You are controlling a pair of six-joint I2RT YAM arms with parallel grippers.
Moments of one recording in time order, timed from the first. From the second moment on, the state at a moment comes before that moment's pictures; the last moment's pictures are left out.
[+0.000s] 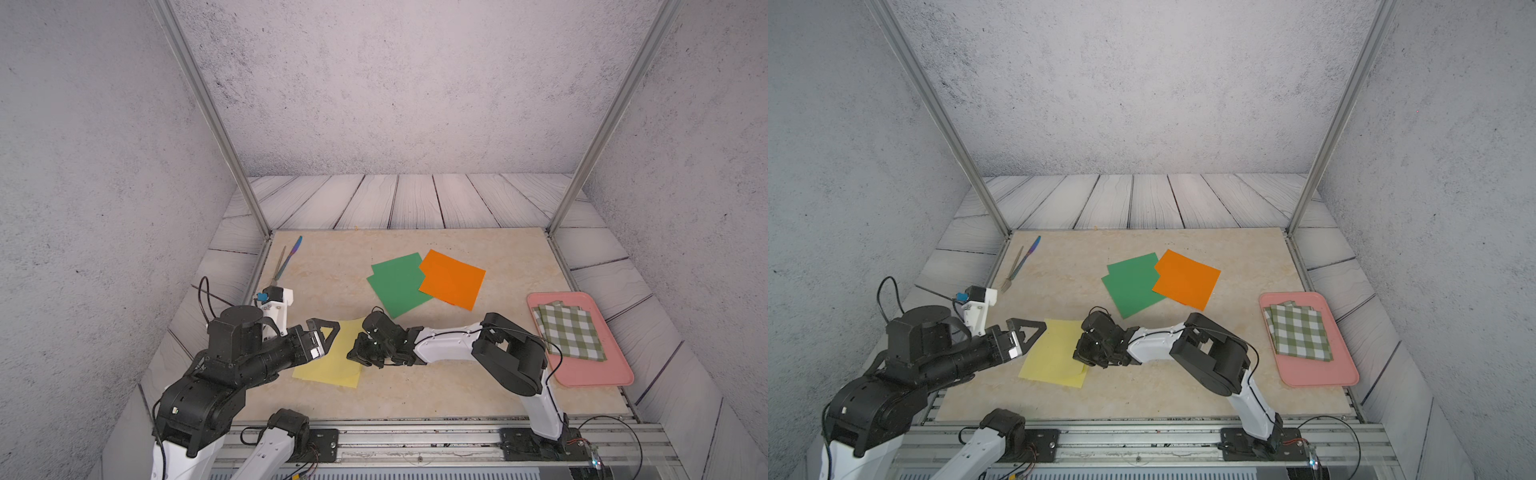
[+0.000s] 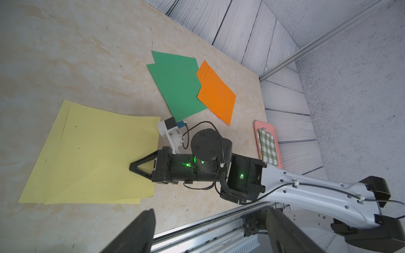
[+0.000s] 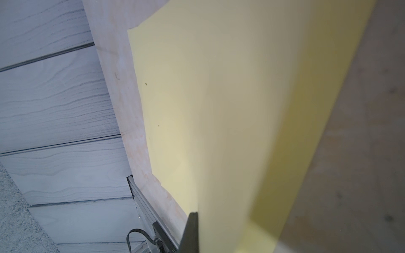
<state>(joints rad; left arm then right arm) -0.32 0.63 1.24 -1.20 0.33 -0.64 1.11 2.08 1.25 0.13 -0.28 1.35</state>
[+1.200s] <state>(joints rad) -0.32 0.58 1.20 -1.24 0.35 -0.64 1.15 2.09 1.24 0.33 -0.24 1.51</state>
